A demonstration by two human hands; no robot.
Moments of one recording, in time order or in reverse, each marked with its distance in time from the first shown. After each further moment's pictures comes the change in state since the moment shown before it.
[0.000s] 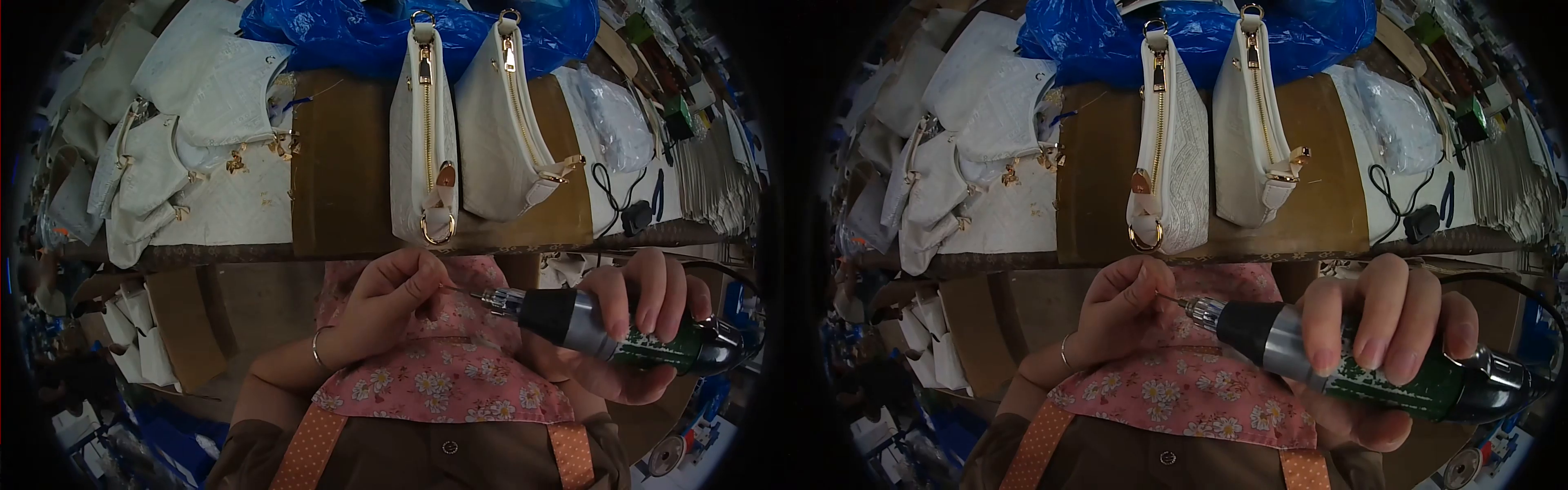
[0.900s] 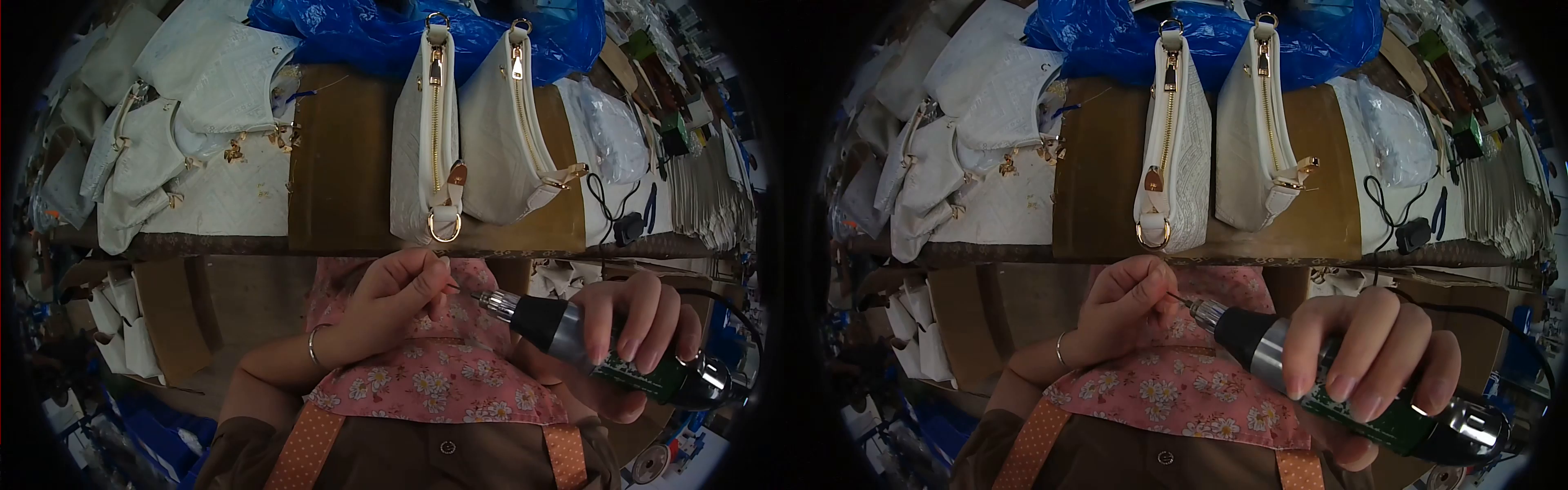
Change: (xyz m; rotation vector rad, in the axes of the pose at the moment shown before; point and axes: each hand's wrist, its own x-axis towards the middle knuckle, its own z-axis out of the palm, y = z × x) left_hand 0.001 0.001 0.007 0.132 0.026 0.012; right_hand -0.001 0.002 0.003 -0.128 -0.154 -0.040
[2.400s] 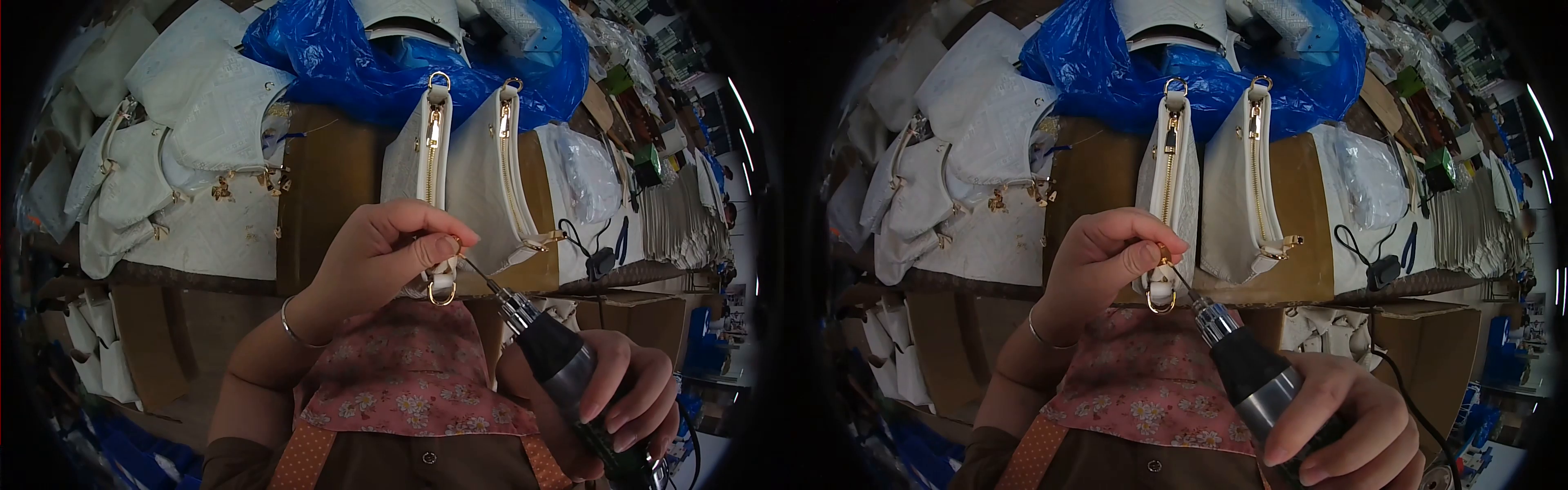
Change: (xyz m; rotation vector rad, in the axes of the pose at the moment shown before) left_hand 0.058 0.076 -0.005 0.340 -0.030 0.256; right_hand 0.026 0.027 0.018 -0.092 -0.203 -0.341
